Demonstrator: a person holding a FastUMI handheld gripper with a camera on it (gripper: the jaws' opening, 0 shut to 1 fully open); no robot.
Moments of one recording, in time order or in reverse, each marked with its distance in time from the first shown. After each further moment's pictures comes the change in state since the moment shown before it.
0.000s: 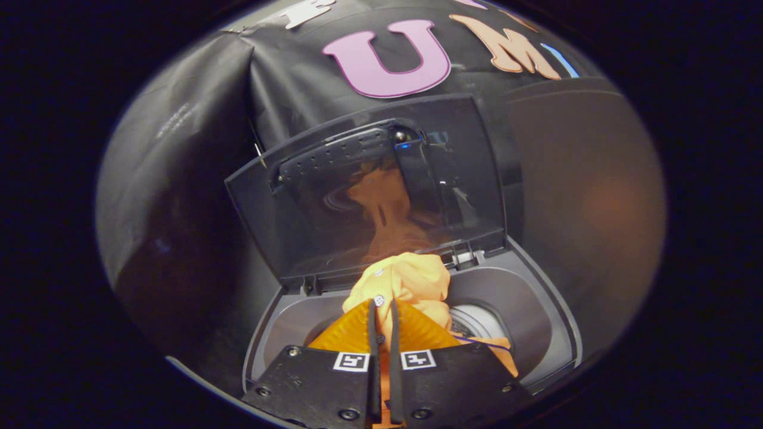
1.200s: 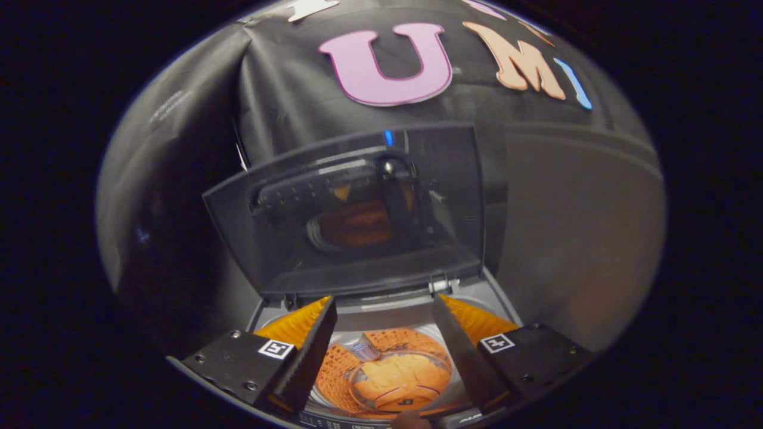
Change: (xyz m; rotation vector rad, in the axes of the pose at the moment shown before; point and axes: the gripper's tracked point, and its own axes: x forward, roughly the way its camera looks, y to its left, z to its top) arm -0.007 -0.009 0.079 -0.117 -0.024 -0.117
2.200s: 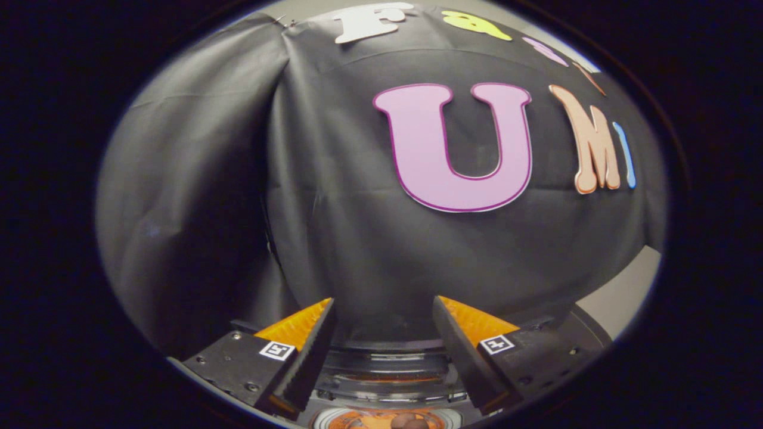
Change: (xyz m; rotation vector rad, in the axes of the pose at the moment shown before) arm 0.065 0.078 0.171 -0.139 -0.217 0.078
